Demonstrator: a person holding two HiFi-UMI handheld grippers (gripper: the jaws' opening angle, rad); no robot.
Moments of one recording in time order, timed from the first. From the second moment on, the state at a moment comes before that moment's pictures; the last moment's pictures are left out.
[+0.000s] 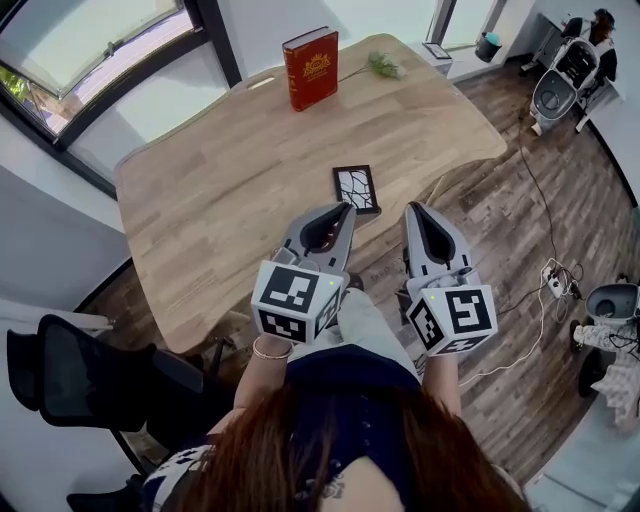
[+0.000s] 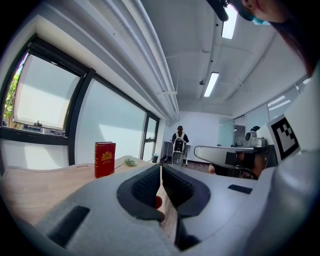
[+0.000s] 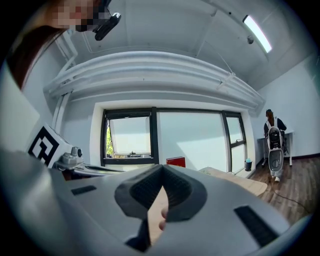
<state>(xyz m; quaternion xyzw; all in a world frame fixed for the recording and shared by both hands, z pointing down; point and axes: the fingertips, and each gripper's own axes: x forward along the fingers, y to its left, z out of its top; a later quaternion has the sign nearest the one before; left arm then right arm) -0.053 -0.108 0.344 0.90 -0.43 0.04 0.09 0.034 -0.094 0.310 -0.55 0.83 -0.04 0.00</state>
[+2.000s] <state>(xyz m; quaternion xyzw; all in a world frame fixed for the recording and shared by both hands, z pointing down) -0.046 -0.271 0.493 0.85 -0.46 0.12 0.24 0.049 -0.279 0.493 -0.46 0.85 -0.16 -0.19</state>
